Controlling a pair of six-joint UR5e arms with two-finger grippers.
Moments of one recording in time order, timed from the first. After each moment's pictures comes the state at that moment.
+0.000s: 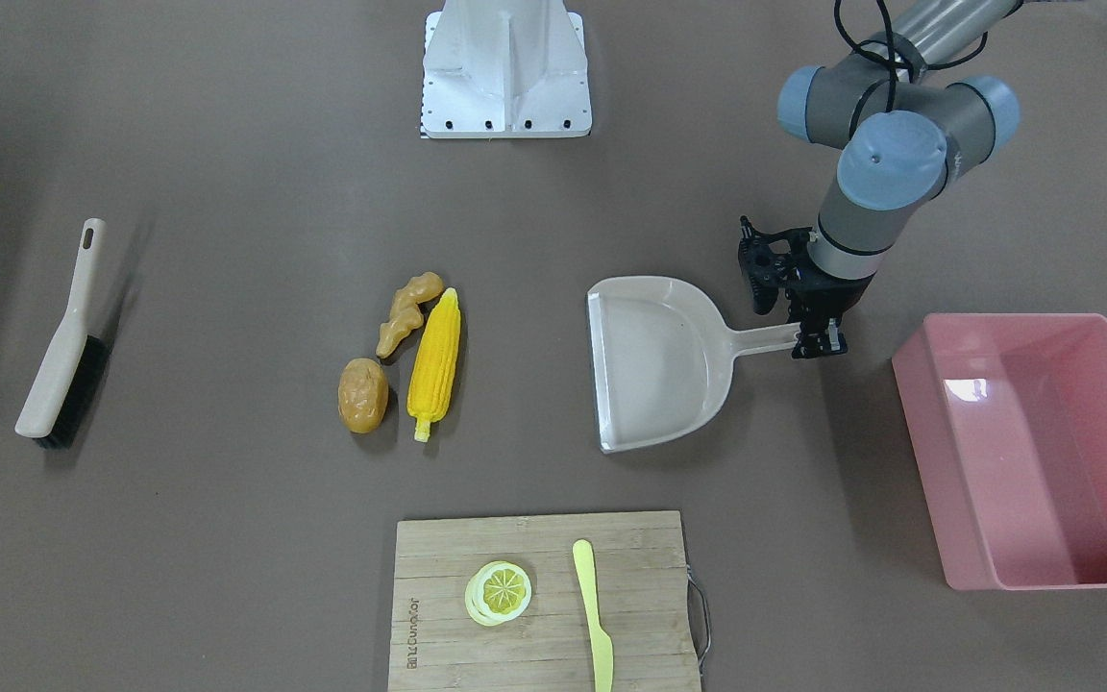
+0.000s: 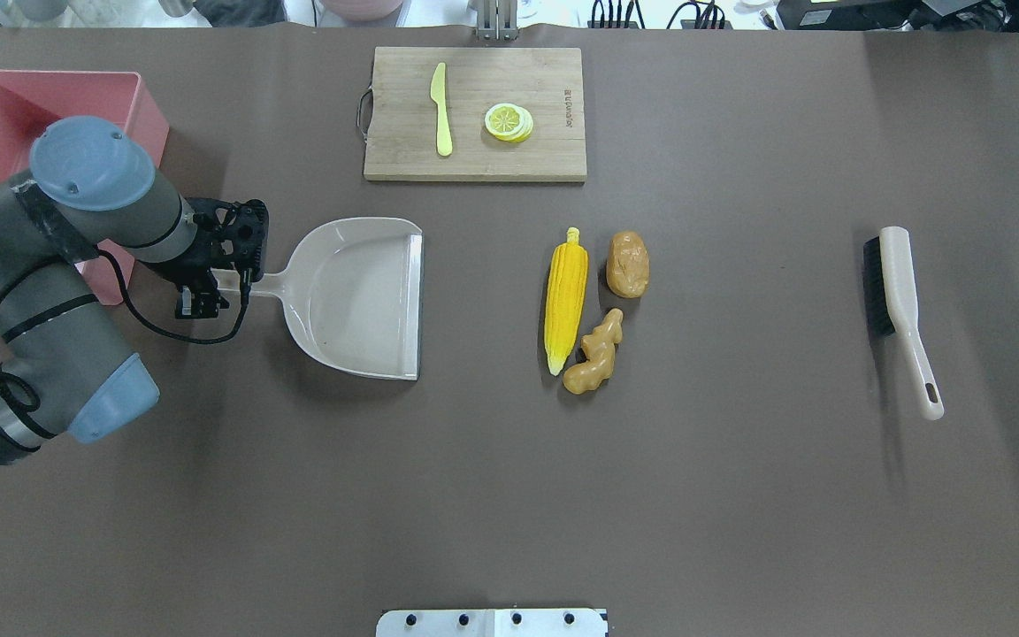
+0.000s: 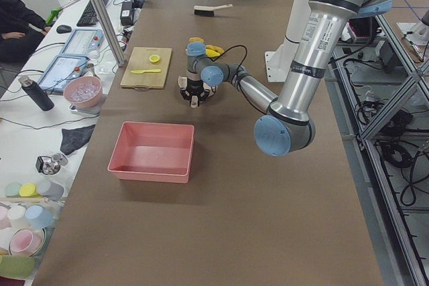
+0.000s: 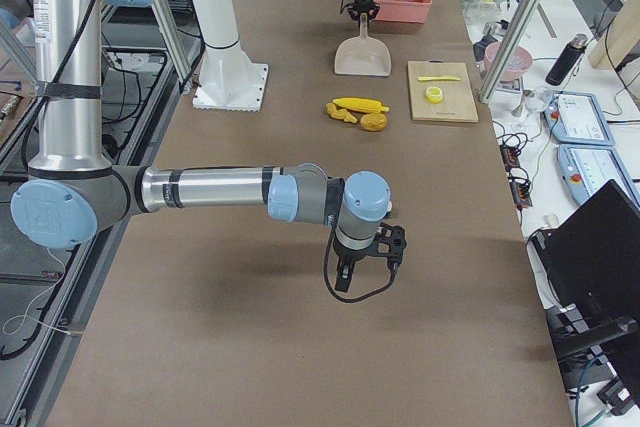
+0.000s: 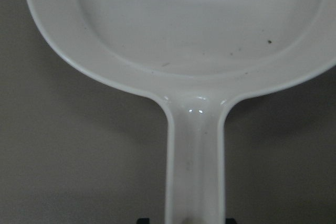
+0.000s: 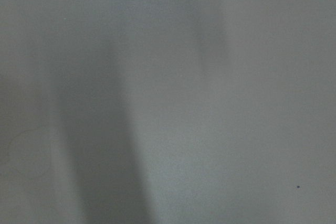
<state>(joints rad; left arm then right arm) -0.78 -1.93 -1.72 -1.69 -1.96 0.57 1.56 -1.63 1.71 -1.71 2.34 0.11</state>
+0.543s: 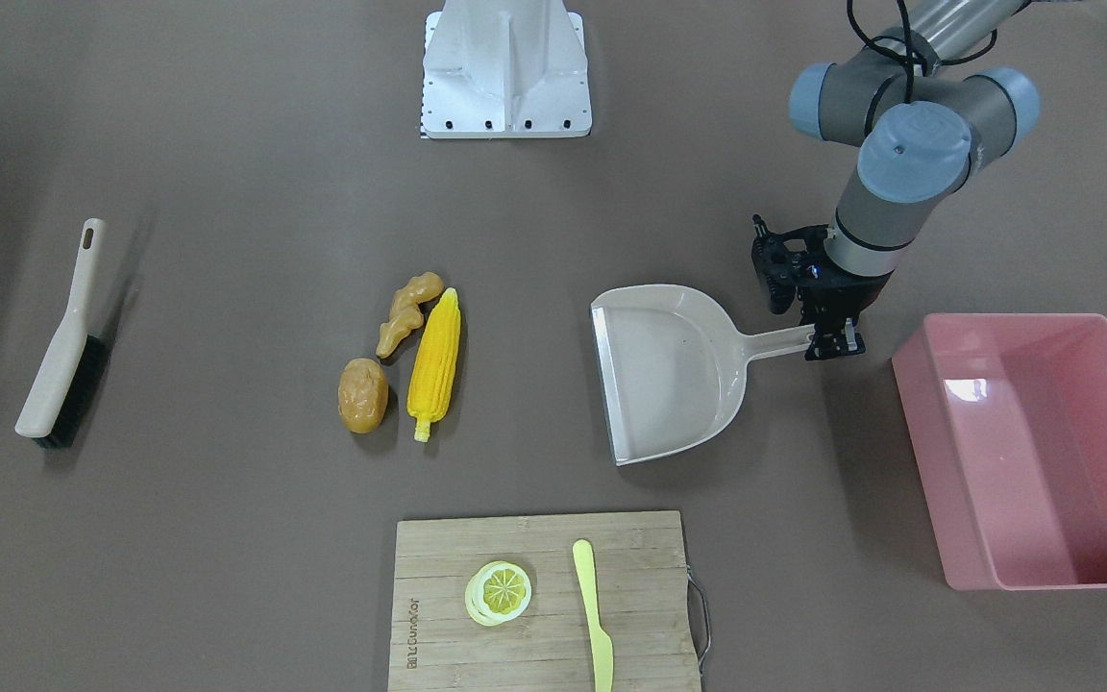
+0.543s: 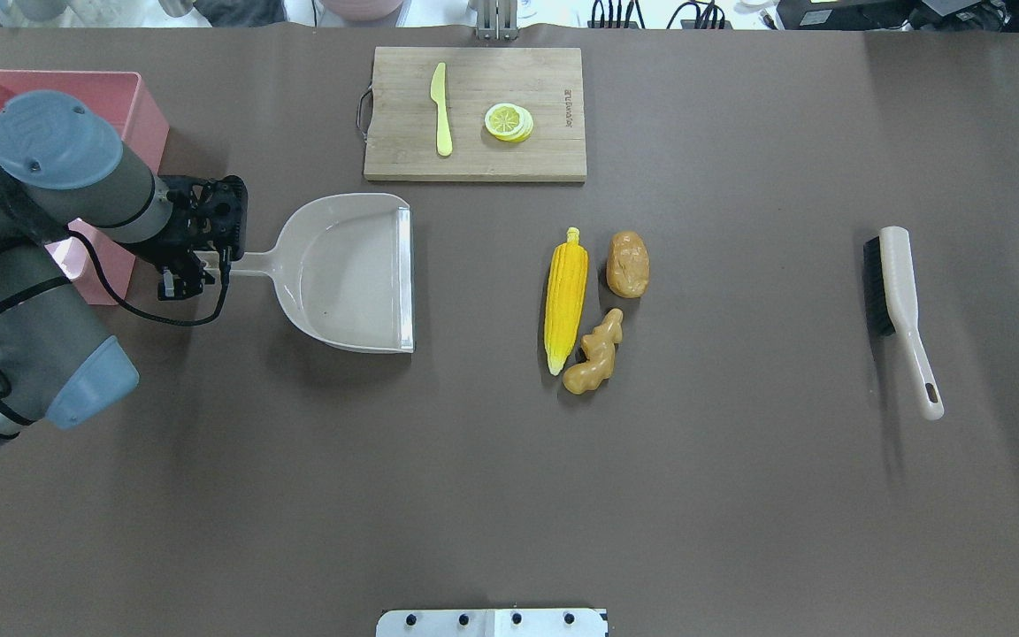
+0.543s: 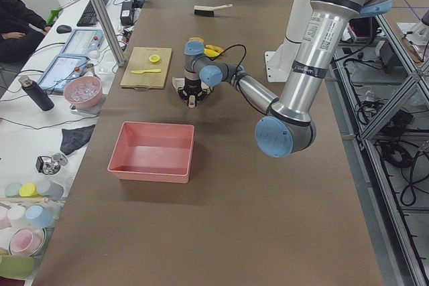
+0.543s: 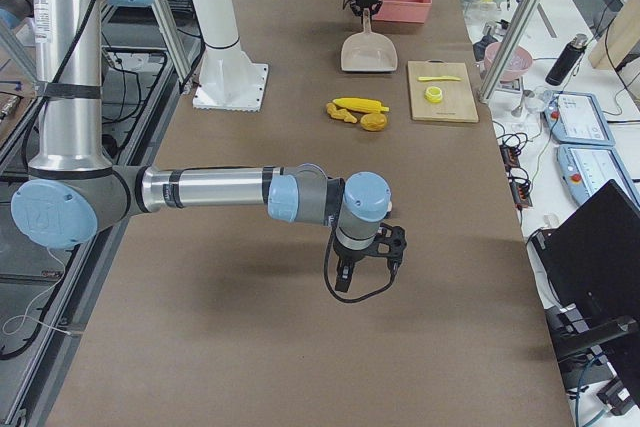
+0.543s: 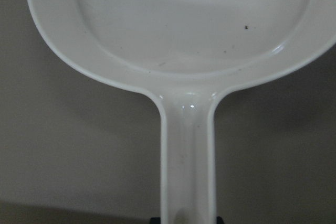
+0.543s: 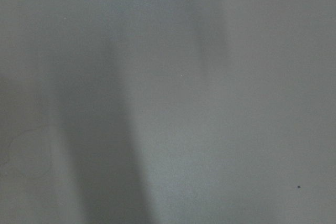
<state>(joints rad) -0.81 -1.92 -1.75 -1.69 -1.97 0.56 1.56 -1.63 1.71 -1.72 2.35 0.11</state>
